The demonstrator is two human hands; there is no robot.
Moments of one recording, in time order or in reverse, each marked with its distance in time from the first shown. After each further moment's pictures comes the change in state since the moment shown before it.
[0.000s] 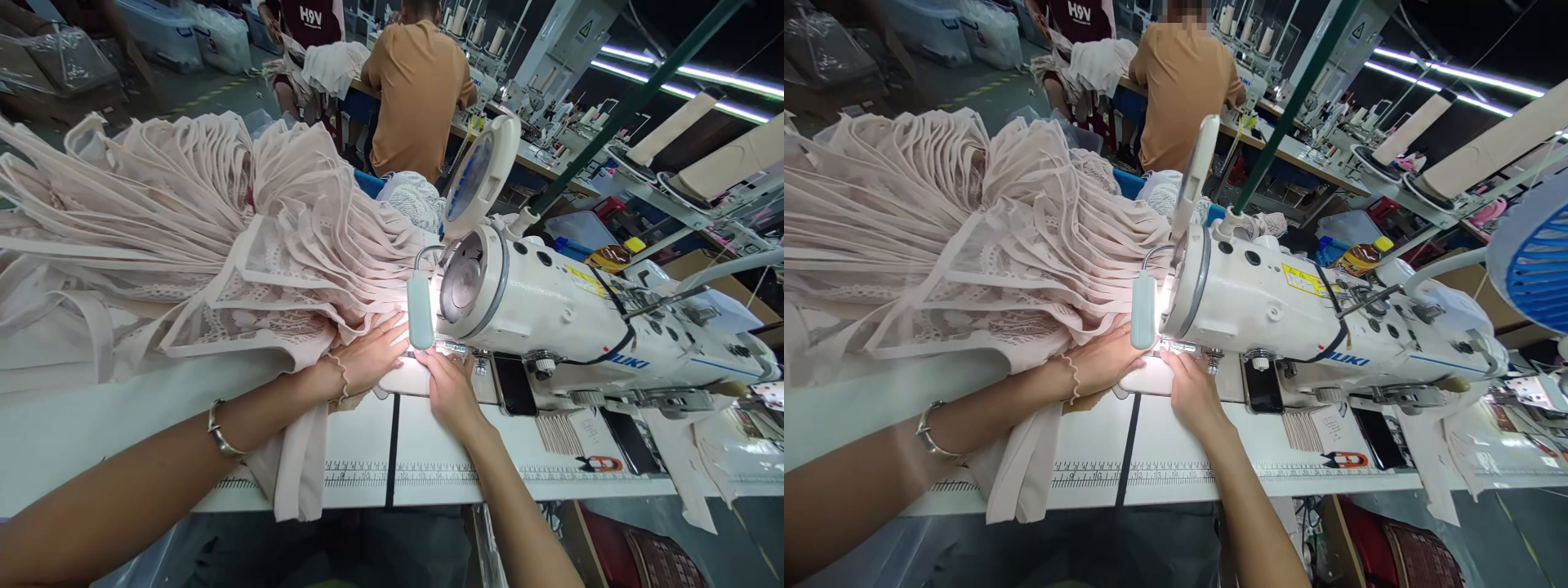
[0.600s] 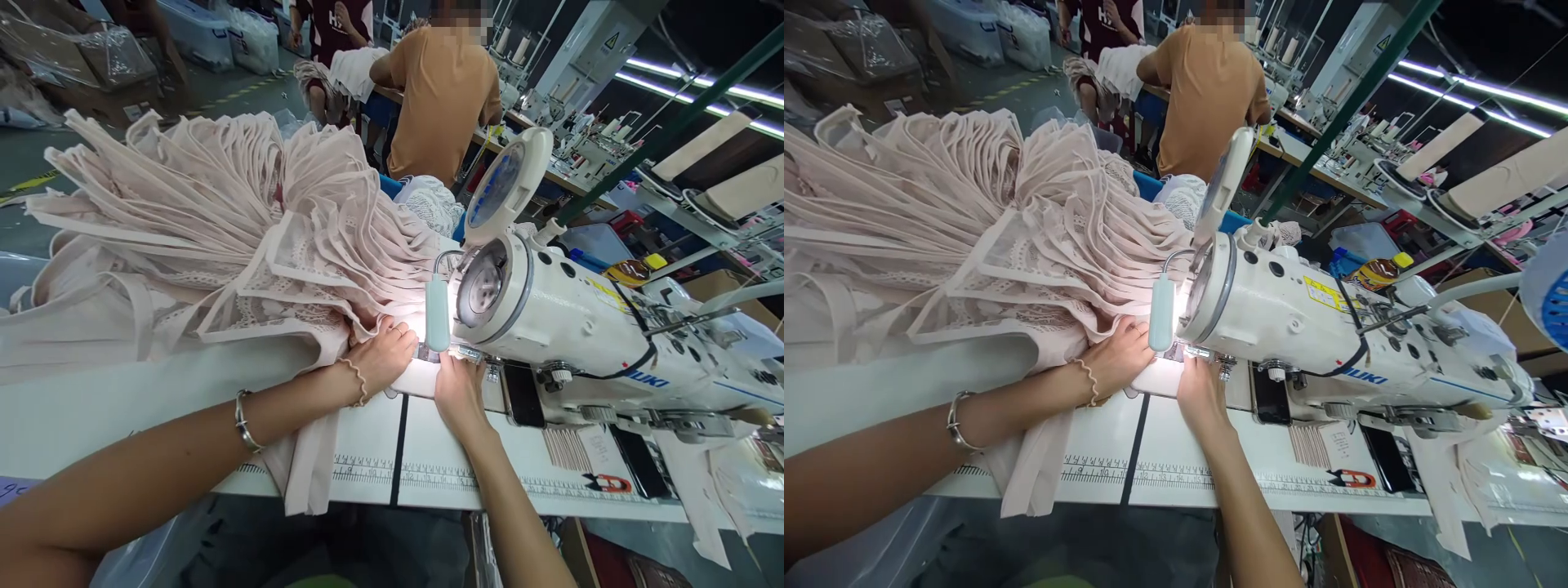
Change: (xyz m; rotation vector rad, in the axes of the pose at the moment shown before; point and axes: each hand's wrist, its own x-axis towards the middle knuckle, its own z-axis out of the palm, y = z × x) left_hand -0.002 0.012 0.008 0.422 0.114 0.060; right_hand 0.008 0.002 0.011 -0.211 0.061 0.122
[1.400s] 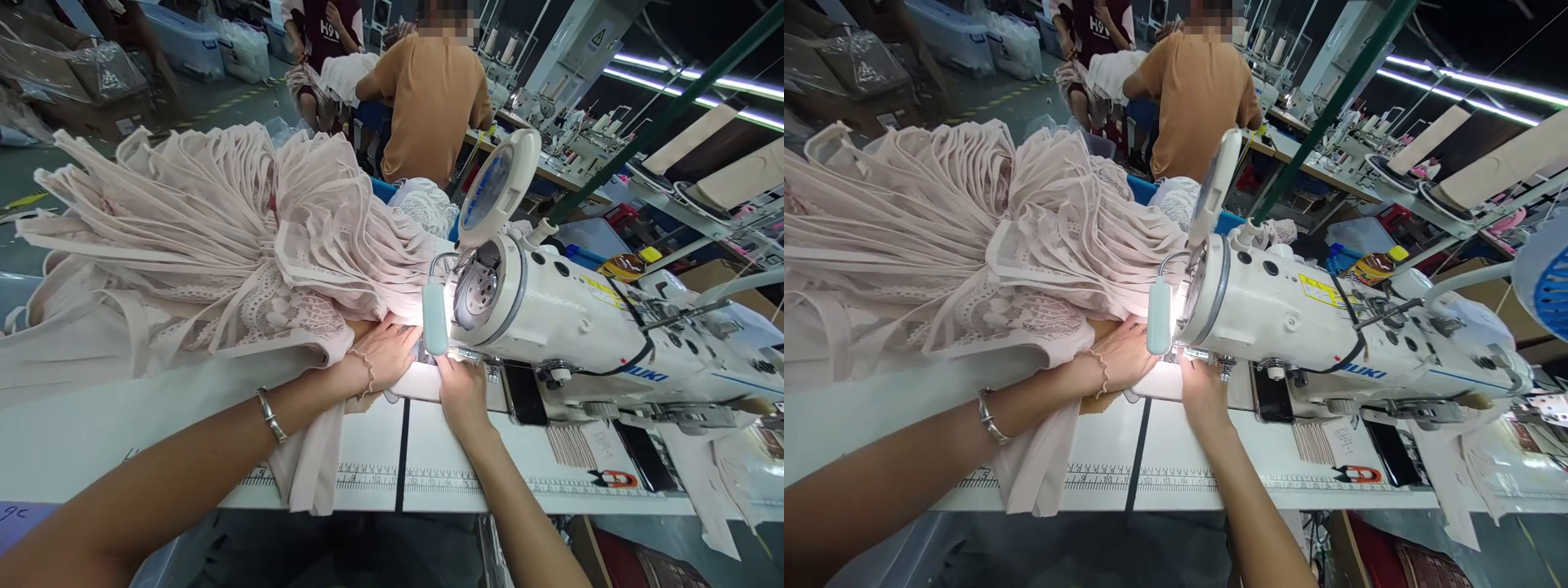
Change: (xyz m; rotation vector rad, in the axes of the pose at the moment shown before) left_hand 0.014 -0.009 0.006 -0.352 -0.193 -0.188; right_hand 0.006 -0.009 -0.015 -0.094 -0.035 -0.048
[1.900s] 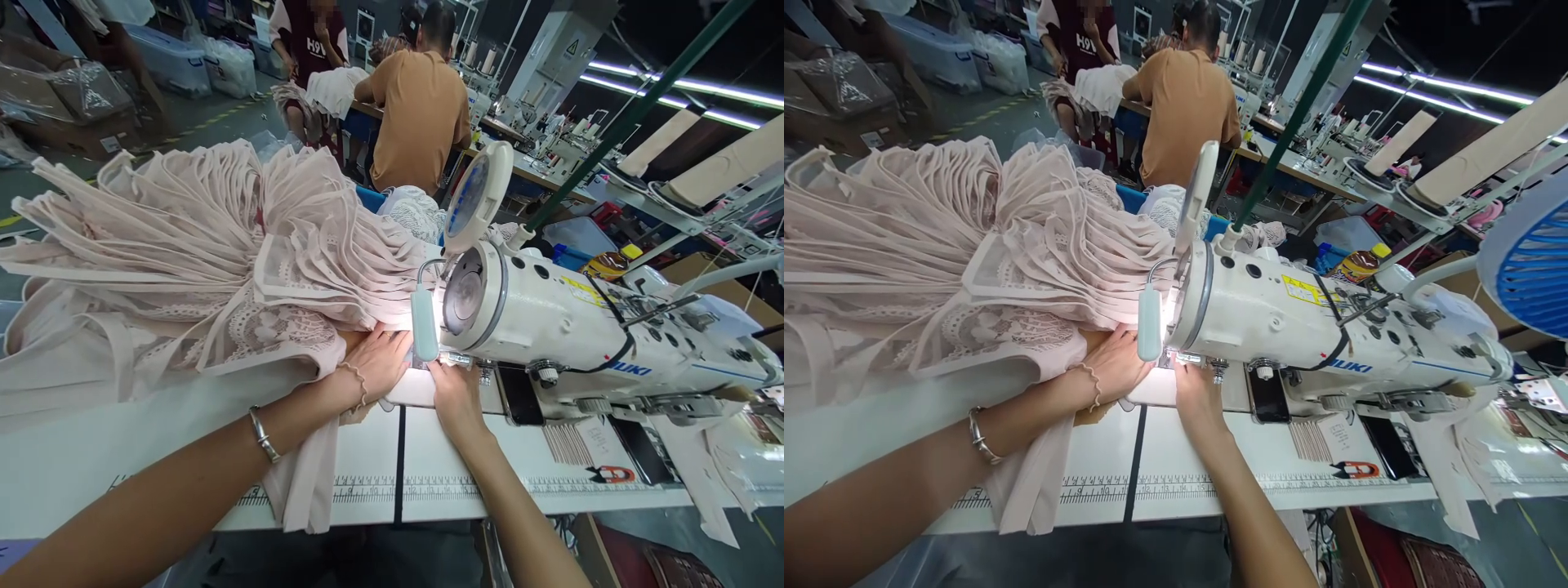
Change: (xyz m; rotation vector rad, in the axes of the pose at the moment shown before) left_hand -0.002 0.001 0.004 0.062 0.036 -0.009; right_hand 0.003 -0.008 -0.009 0.005 -0.255 0.124
